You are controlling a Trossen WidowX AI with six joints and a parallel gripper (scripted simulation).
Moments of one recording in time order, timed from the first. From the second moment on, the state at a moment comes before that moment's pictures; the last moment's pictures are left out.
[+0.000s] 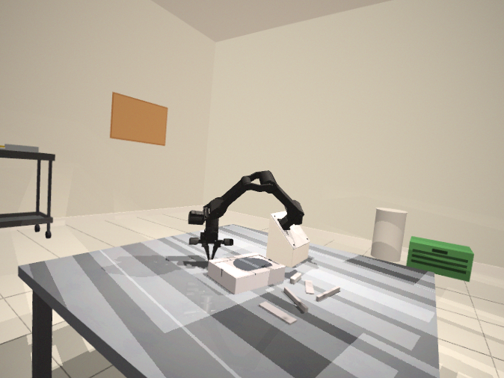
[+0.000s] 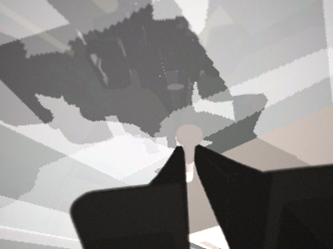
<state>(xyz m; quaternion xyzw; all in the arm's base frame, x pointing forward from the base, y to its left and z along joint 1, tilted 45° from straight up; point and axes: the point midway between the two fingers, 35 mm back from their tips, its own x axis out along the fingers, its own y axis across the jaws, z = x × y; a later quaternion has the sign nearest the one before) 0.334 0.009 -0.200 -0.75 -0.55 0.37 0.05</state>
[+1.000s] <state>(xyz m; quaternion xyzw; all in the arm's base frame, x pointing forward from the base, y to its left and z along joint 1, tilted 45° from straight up) 0.337 0.010 -0.126 -0.73 -0.58 0.37 0.00</state>
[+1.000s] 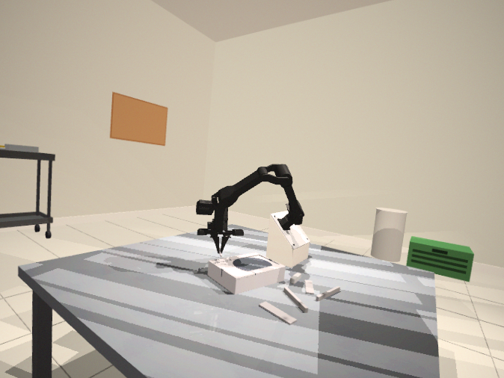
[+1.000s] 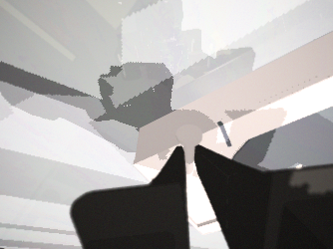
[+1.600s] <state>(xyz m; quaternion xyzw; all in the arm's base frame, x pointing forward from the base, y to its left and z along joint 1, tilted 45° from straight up) 0.314 0.054 -0.063 -0.69 -0.61 0.38 -0.09</state>
